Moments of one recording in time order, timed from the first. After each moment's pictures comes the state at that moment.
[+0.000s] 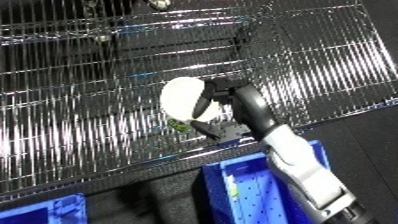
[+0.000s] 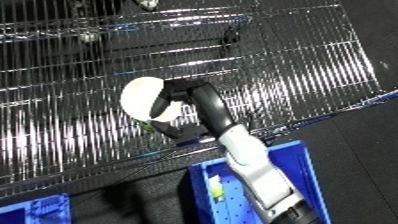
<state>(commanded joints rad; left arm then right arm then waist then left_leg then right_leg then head) -0.16 0.44 -0.37 0.57 -0.66 -0.31 0.04 -1.07 -0.57 0.53 0.65 0.60 -0.11 0.04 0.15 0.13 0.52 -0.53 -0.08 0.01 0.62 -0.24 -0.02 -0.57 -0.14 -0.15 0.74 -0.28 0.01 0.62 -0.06</state>
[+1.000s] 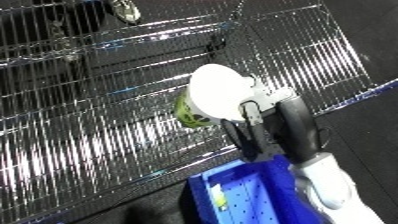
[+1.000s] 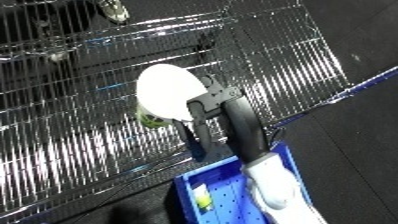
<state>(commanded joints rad) -0.13 0.41 -0.26 0.61 -0.62 -0.35 0.06 -0.78 -0.69 0.26 0.12 0.48 -0.20 -0.12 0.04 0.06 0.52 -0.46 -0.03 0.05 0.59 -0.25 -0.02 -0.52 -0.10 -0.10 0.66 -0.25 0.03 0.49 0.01</state>
